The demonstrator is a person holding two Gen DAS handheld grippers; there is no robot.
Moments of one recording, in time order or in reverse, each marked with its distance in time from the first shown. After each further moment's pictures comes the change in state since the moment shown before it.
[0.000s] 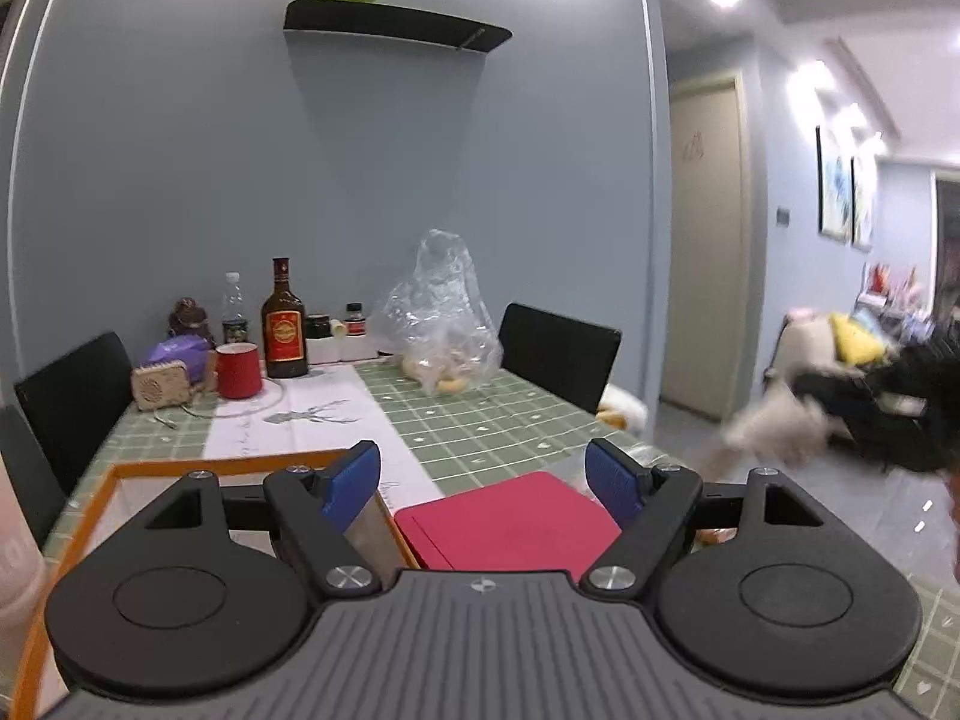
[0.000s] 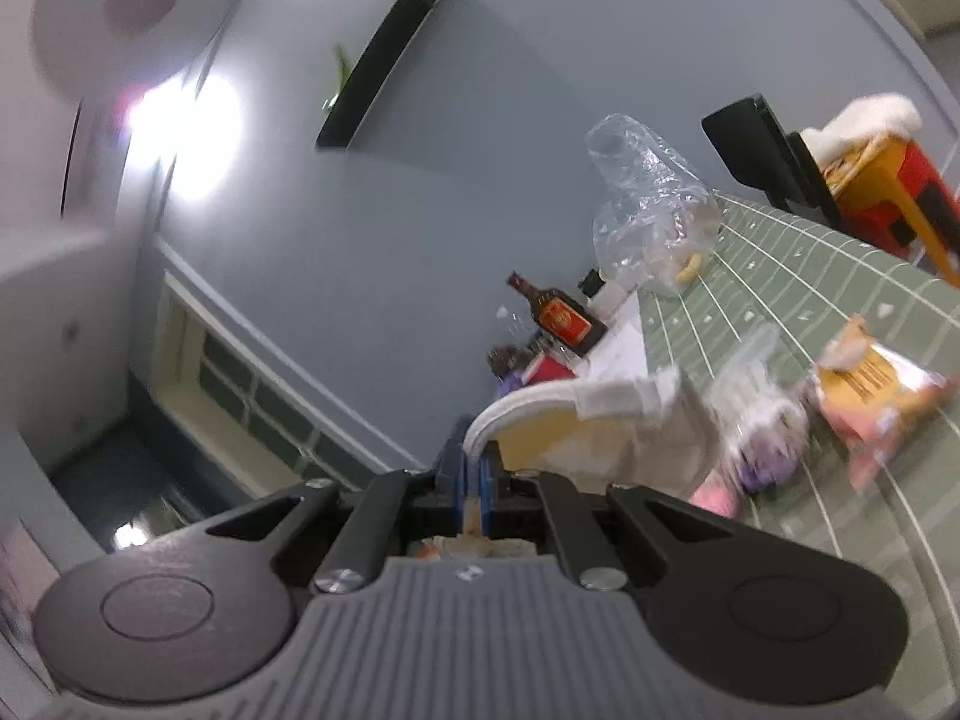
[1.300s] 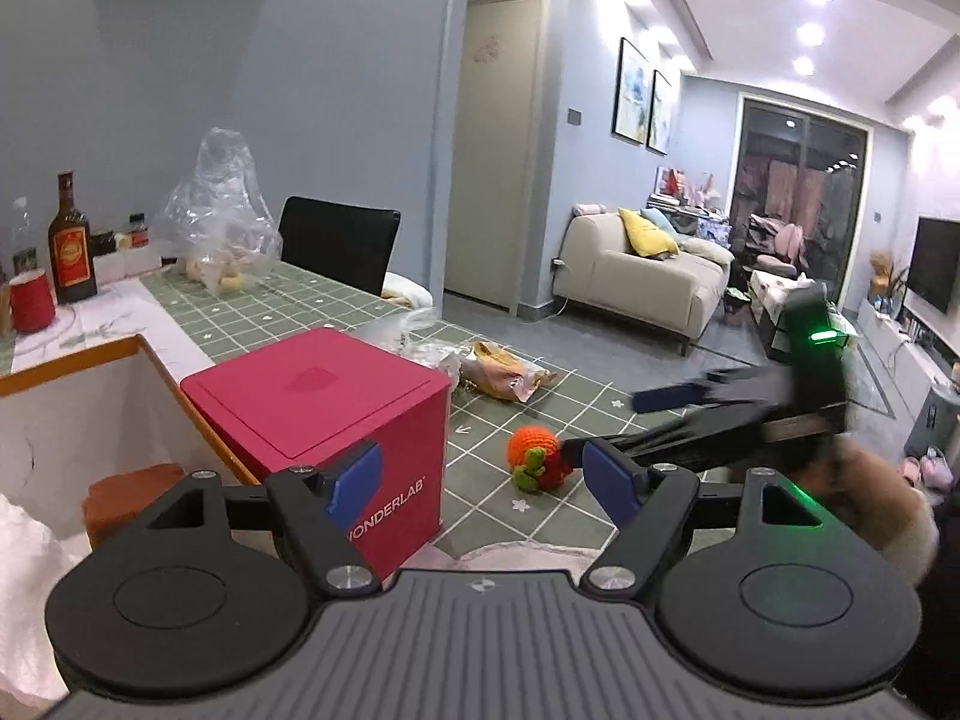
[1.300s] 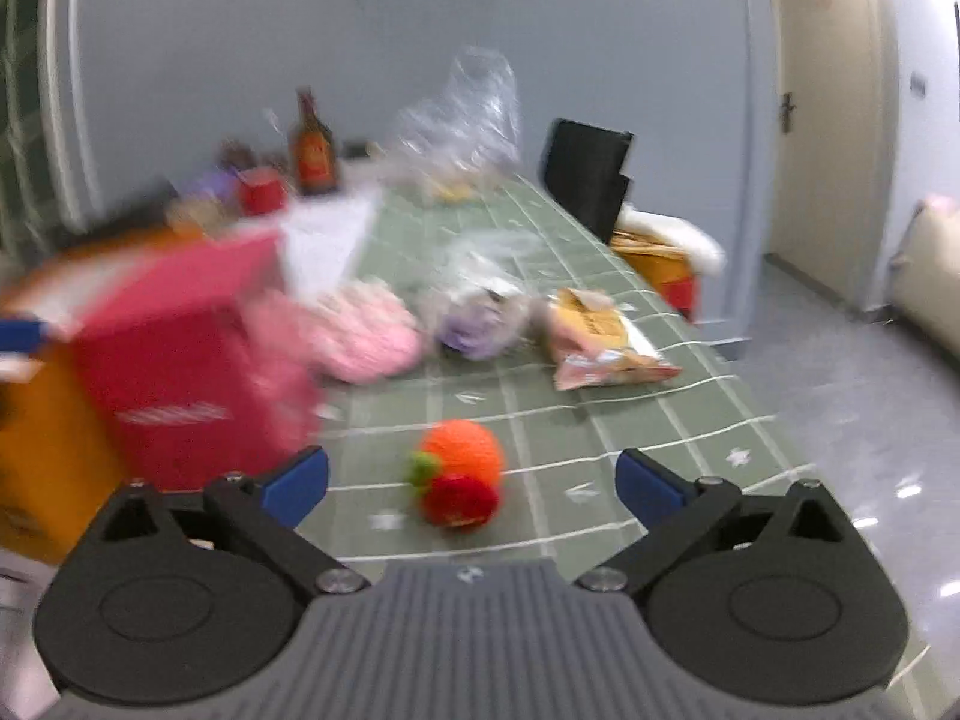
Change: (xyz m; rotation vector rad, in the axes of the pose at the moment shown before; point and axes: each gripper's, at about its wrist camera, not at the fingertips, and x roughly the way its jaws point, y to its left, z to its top) left arm 0.009 -0.006 -0.043 0.112 0.219 -0.452; right arm 0.059 -0.012 -0.083 -0.647 0.213 -0.750
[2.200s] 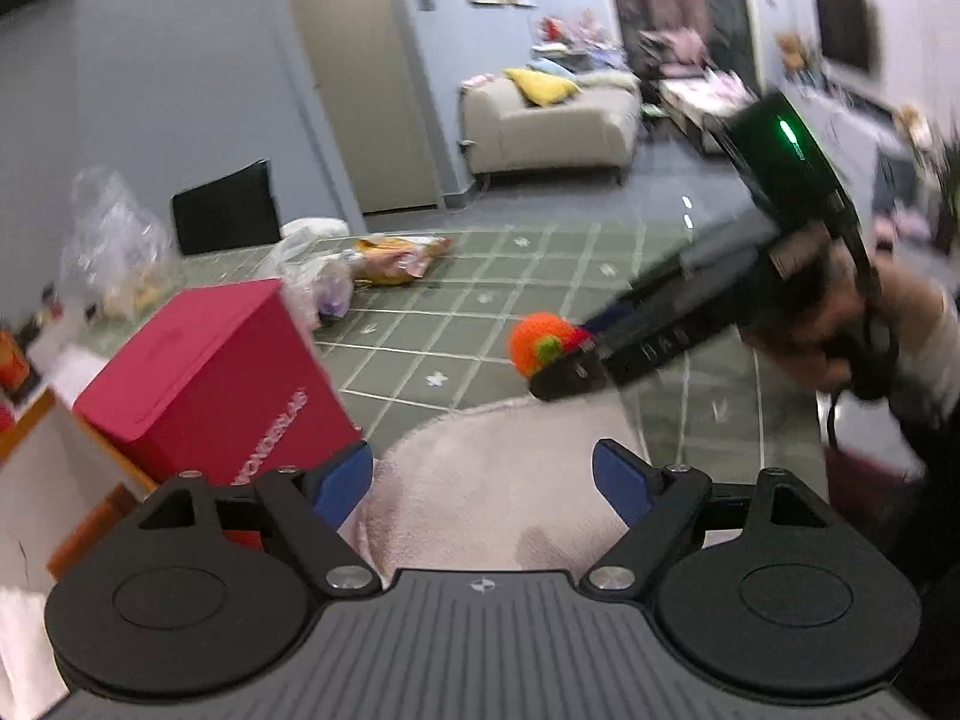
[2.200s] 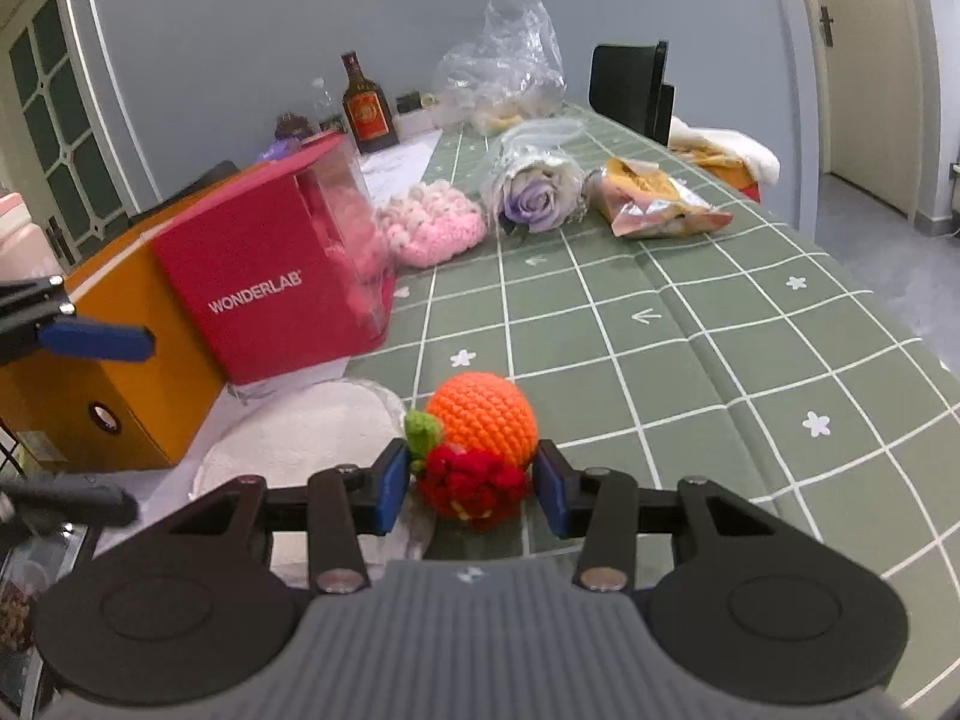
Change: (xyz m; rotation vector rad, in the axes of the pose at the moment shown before) left arm 0.018 -0.071 -0.041 0.432 0.235 -0.051; right arm -0.045 -0.014 -0.070 0.171 0.064 0.217
